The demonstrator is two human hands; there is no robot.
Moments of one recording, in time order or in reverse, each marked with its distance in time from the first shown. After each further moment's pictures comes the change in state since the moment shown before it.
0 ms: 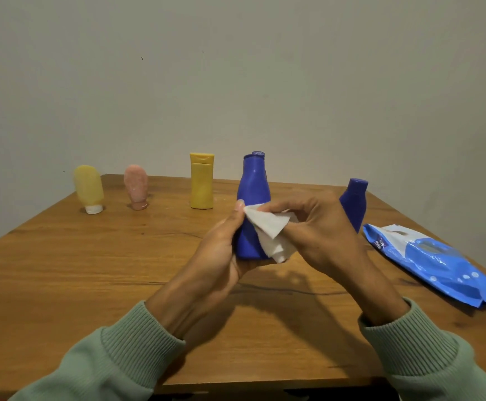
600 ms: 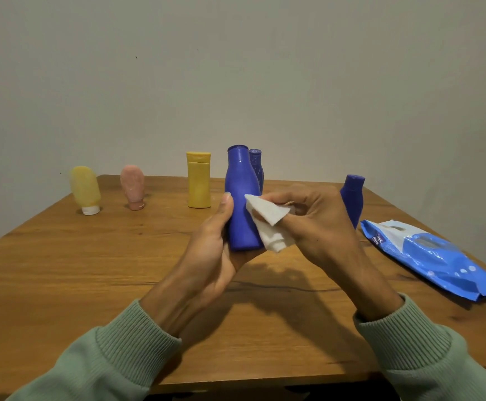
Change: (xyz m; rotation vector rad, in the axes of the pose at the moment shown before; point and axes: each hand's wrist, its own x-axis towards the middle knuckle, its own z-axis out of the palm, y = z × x) left_hand 0.001 0.005 -0.002 -0.120 0.036 0.021; right_hand -0.001 -0.004 0.001 0.158 0.052 -0.006
